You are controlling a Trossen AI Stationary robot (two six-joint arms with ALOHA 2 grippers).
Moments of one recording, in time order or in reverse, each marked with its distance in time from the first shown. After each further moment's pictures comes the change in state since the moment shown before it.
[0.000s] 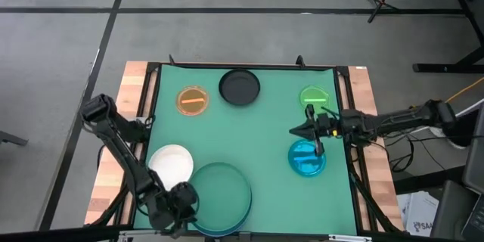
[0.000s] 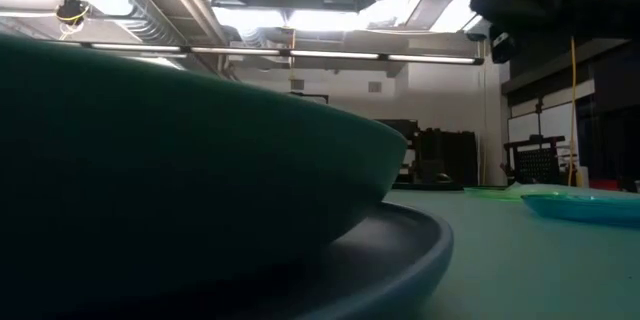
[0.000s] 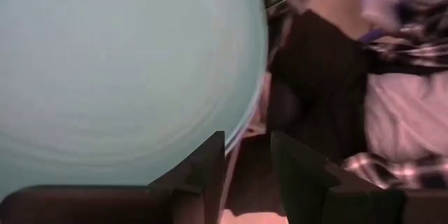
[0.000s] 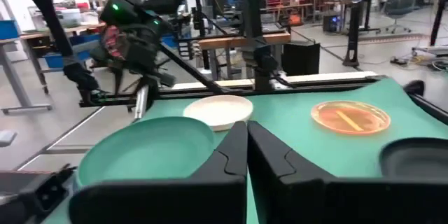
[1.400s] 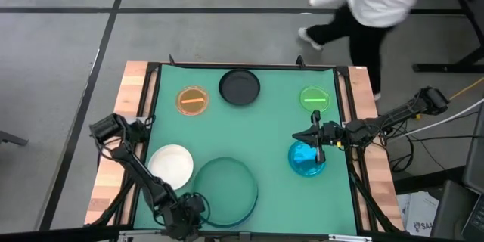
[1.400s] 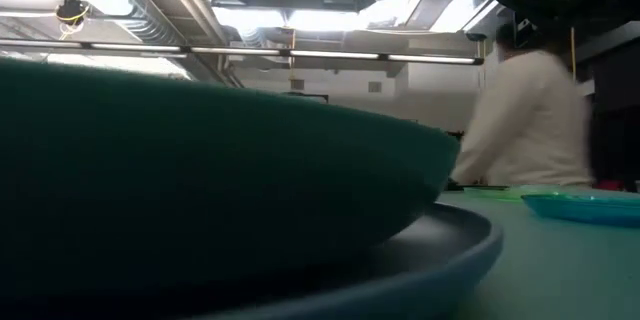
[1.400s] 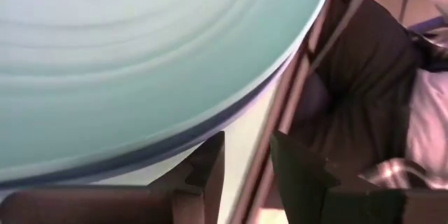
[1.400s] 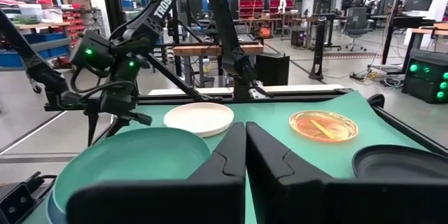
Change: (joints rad) left arm 0.018 0.258 -0.002 0.189 0.089 -0.078; right arm 0.284 0.000 0.000 0.023 0.386 -0.076
